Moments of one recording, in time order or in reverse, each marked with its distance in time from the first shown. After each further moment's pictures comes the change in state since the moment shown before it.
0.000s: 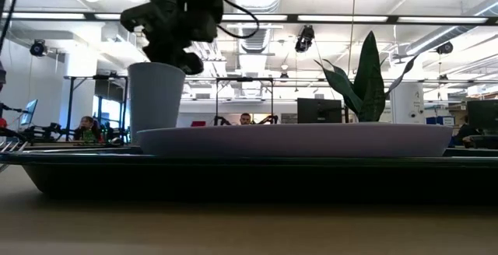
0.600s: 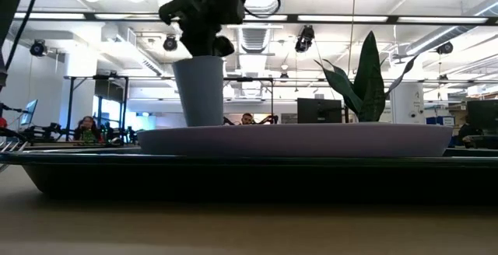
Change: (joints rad) left arm -0.008 0.134 0.270 -0.030 -0.064 0.072; right arm 0.000 0.000 0.000 -0.008 -0.001 -0.013
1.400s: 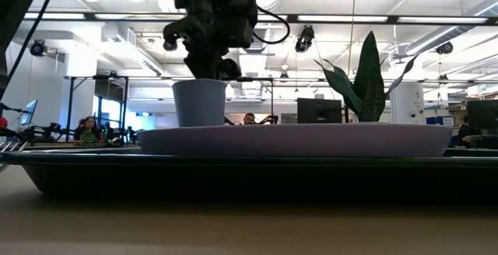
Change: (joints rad) left arm -0.011 0.095 -0.035 0.053 0.078 0.024; right arm 0.000 0.000 0.000 0.000 -0.003 -0.010
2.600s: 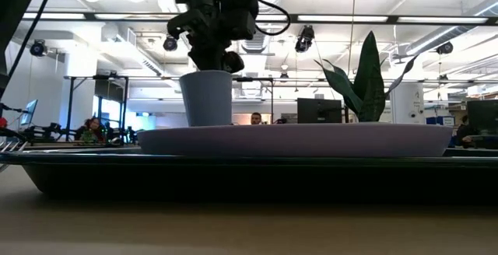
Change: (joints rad) left arm 0.000 -0.013 0.031 0.008 0.000 -0.003; right arm 0.000 0.000 0.000 0.000 -0.003 0.000
